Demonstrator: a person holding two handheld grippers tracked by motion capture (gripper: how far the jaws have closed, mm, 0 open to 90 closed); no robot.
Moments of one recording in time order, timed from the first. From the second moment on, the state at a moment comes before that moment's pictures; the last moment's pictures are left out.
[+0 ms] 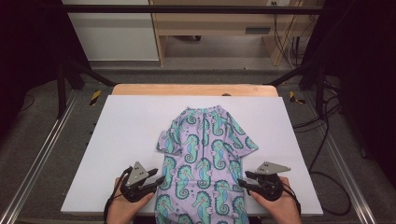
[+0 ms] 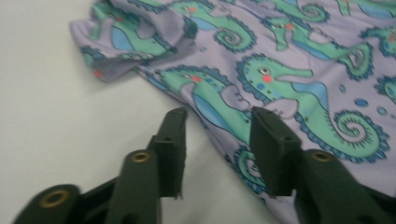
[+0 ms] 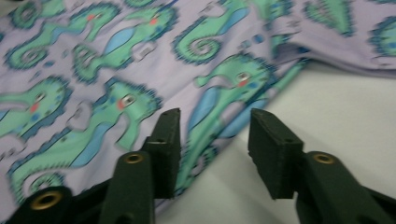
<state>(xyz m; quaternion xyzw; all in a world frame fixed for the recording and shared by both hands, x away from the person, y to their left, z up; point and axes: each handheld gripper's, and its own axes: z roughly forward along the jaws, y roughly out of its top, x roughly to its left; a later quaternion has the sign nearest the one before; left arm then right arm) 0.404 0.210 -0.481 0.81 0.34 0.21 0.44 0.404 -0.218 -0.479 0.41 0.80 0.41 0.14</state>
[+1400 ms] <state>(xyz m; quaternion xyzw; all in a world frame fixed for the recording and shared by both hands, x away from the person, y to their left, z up) 0.412 0.246 -0.470 0.70 0.40 0.29 0.51 0.512 -0.253 -0.483 0.53 0.74 0.38 0.17</state>
